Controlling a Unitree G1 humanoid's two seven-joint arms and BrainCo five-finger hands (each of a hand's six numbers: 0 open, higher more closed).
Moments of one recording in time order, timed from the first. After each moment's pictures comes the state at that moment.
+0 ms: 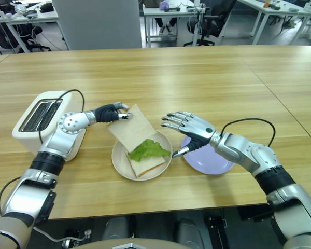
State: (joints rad) left arm -0.70 0.45 -0.23 0.60 0.18 -0.29 -0.68; right arm -0.44 -0.82 0.43 0.22 -0.70 -0.74 -0.07
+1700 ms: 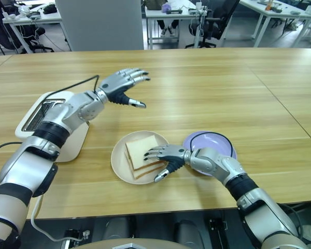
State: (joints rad) left arm -1.00 0.58 -0.44 0.74 0.74 -0.59 0.12; right arm -0.54 -0.53 0.57 0.50 -0.76 -0.70 0.26
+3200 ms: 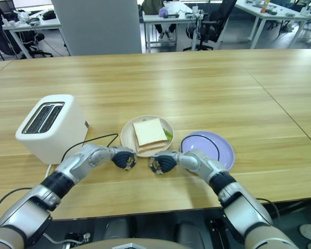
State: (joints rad) left arm -0.62 0.48 -0.62 0.59 0.73 -0.24 -0.54; right arm -0.68 -0.30 0.65 0.89 -0.67 -0.54 0.33
